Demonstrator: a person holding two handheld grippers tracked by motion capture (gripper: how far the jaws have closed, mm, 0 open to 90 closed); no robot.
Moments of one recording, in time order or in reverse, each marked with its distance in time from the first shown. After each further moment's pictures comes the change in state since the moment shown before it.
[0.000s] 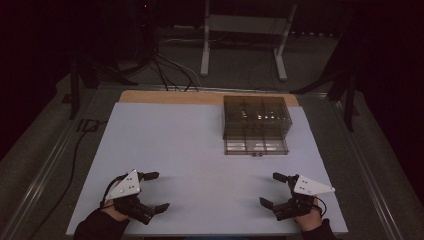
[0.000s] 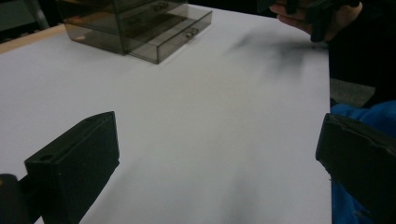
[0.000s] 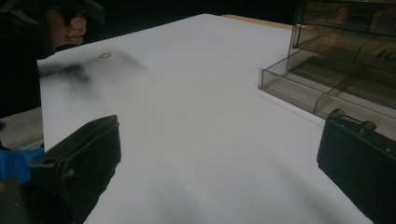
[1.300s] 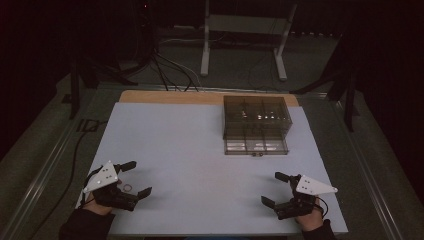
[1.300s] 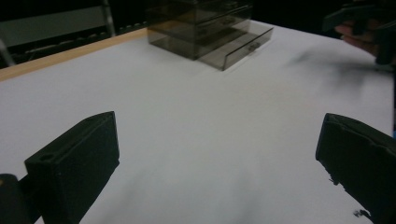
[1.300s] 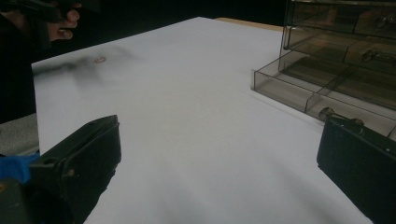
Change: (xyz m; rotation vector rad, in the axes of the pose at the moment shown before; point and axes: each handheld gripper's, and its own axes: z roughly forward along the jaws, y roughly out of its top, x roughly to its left) left arm 0.028 -0.008 -0.038 -0.034 0.200 -0.083; right arm -0.002 0.000 -0.004 -0.015 -0.017 0.017
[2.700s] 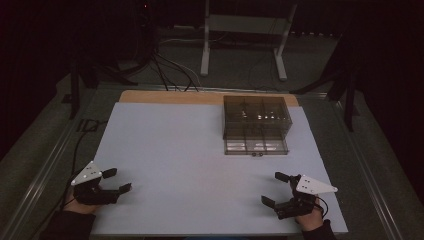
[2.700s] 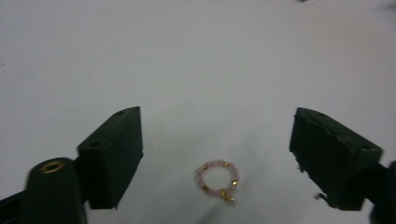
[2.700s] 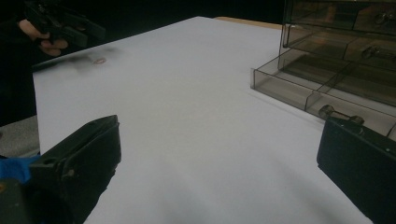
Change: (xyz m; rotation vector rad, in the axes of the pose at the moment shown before) left arm 0.044 -0.043 -0.022 0.232 0.136 -0.157; right arm -0.001 -0.001 0.000 0.006 -0.003 0.013
